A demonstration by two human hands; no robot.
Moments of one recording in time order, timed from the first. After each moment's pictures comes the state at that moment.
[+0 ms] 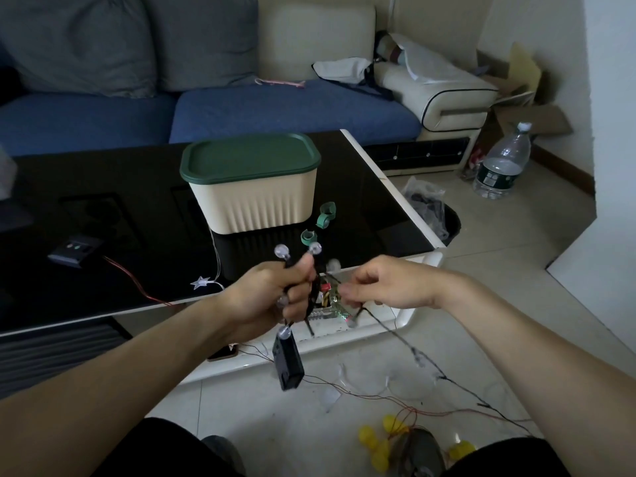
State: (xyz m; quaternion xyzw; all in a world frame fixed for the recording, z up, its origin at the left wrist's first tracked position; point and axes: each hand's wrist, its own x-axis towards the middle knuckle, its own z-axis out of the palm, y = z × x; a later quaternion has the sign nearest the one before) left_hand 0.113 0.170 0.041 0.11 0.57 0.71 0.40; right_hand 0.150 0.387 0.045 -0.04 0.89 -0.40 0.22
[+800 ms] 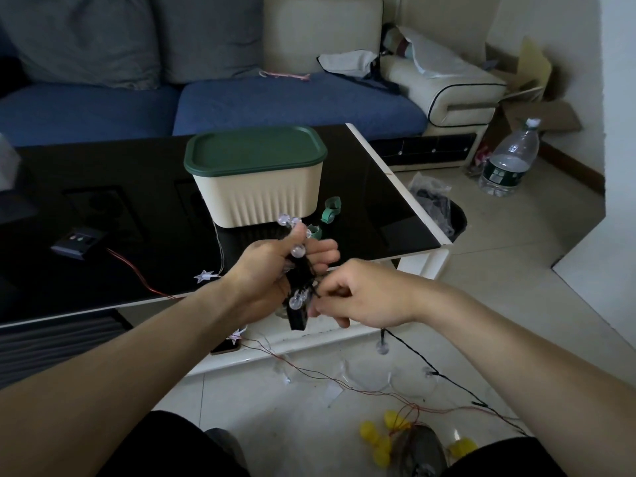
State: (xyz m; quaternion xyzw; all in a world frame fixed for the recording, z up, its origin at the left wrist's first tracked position) left_hand 0.104 0.179 0.050 0.04 0.56 0.77 0.30; right_hand 0.161 0.338 0.060 -0.13 0.91 -0.34 0.19
